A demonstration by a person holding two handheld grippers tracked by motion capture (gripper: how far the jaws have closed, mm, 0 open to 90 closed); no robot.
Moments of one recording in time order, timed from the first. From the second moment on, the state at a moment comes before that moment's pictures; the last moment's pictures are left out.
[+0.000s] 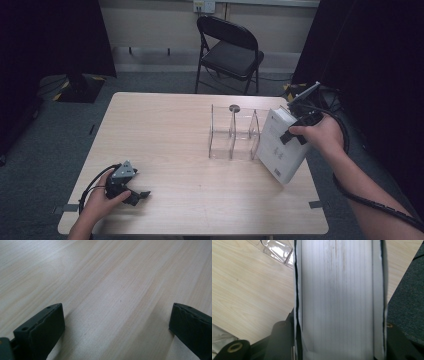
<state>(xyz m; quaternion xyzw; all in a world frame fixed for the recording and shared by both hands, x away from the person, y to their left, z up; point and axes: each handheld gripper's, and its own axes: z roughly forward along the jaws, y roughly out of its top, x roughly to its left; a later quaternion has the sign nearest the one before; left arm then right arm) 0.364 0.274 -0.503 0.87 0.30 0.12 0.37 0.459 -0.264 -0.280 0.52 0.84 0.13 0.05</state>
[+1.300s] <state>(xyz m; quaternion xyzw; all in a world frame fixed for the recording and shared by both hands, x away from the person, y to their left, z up) 0.364 0.274 -0.503 0.87 0.29 0.12 0.37 0.488 -0.258 -0.287 0.54 0.83 0.13 0.05</state>
